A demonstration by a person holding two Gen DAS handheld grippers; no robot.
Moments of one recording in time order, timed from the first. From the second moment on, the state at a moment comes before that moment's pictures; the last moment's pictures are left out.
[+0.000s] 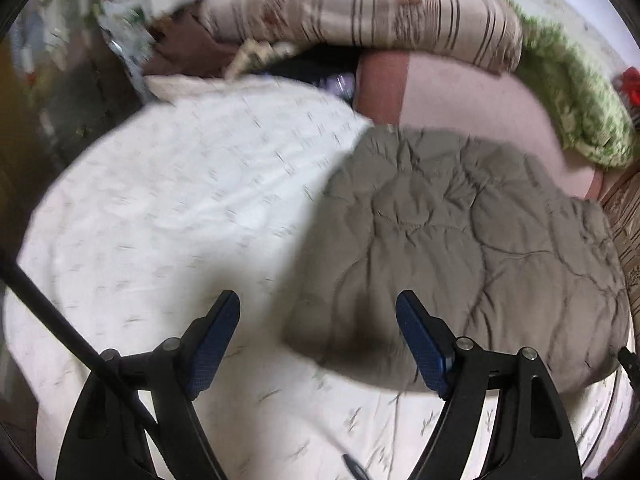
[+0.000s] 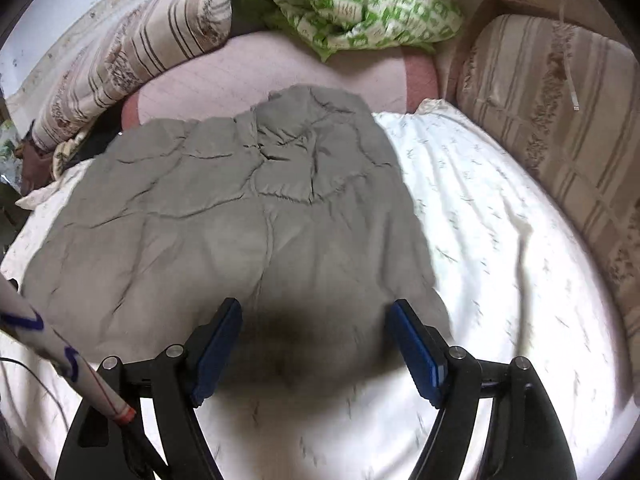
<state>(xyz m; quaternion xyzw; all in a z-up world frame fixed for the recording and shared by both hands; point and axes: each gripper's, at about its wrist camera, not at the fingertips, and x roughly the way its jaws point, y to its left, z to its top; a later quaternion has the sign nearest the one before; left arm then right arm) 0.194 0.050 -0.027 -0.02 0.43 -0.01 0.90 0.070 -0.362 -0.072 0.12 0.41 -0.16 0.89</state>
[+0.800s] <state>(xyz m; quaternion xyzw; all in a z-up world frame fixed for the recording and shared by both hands) -0.035 0.029 0.091 0.04 0.23 -0.03 0.97 -0.076 -0.245 -0.018 0.11 0.38 -0.12 0.91</state>
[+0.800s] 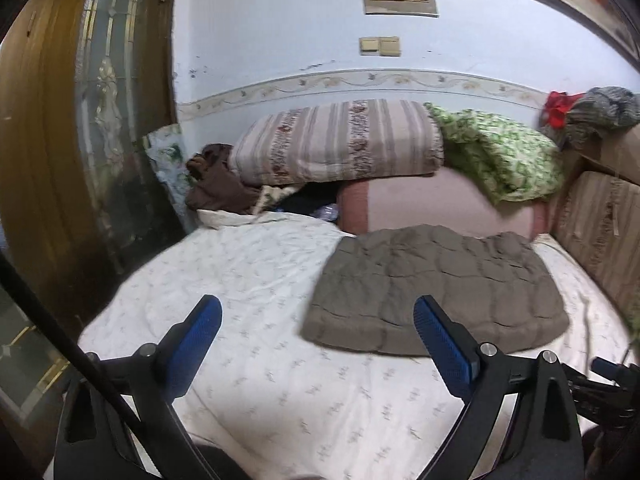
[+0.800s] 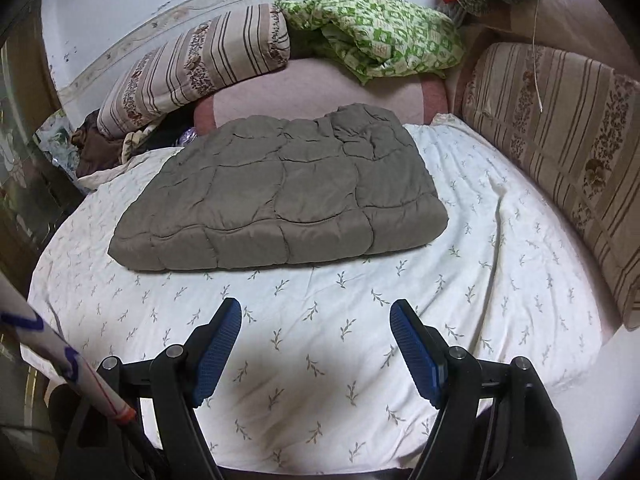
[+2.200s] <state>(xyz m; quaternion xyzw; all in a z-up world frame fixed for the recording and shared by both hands) 0.018 -0.008 -0.017 0.04 0.44 -0.07 0.90 -0.058 -0.241 -0.075 0.08 0.46 -0.16 0.87</state>
